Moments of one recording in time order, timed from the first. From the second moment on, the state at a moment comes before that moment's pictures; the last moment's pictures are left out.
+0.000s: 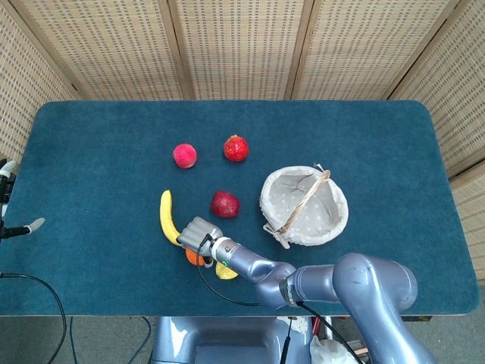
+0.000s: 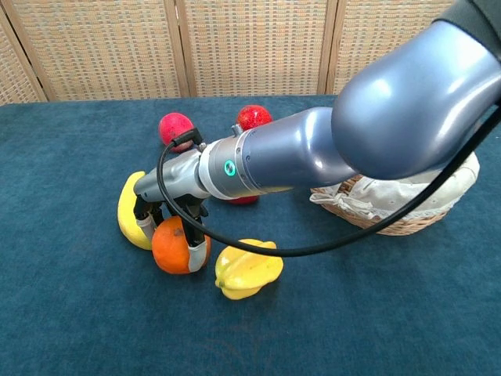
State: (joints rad) left arm -0.26 -1.03 -0.19 -1.63 1.21 1.32 -0.08; right arm 1.52 -1.74 0.07 -1.33 -0.71 0.57 -0.45
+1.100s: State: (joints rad) left arm -0.25 -1.04 -0.18 -1.69 1.26 1.37 -0.01; right arm 0.84 -0.88 0.15 -1.78 -1.39 1.10 0.17
